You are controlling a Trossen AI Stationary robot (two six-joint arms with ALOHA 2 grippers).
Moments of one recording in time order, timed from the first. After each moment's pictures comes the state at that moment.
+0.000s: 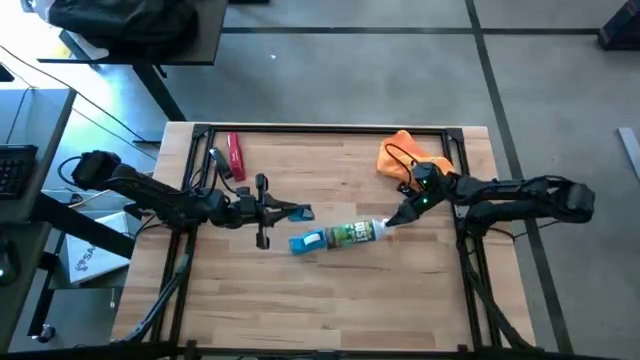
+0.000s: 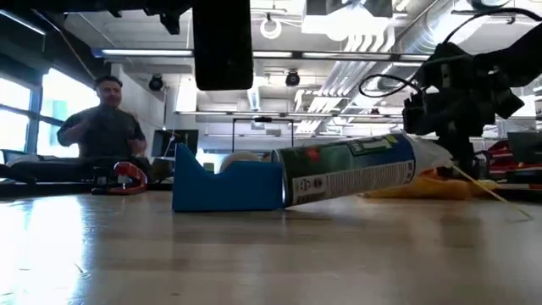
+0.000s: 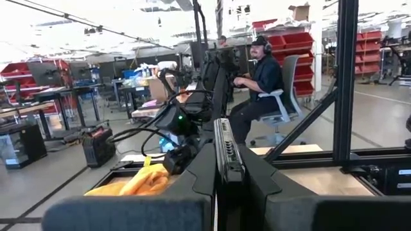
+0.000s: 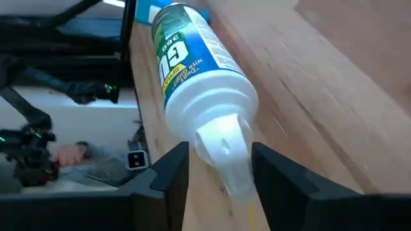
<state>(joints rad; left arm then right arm) -0.24 1.14 0.46 0.83 -0.33 0.15 -0.41 1.07 0.24 0.11 -0.76 0.74</state>
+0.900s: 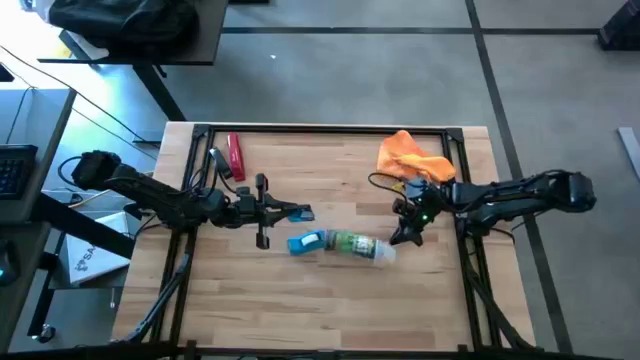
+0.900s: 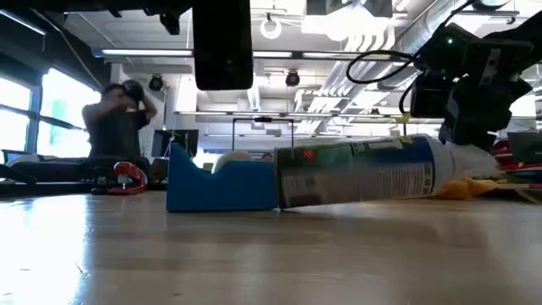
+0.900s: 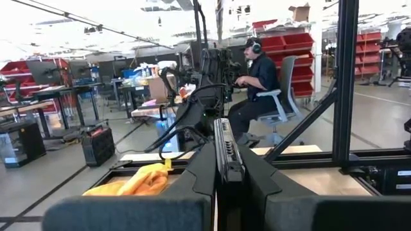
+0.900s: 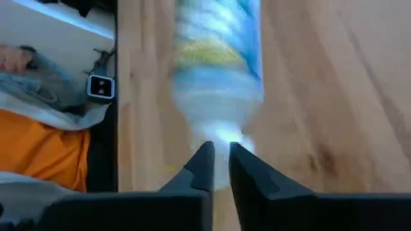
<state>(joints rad) -0.24 1.14 0.46 0.84 -0.33 0.14 -0.16 1.07 0.30 -0.04 -0.66 0.52</state>
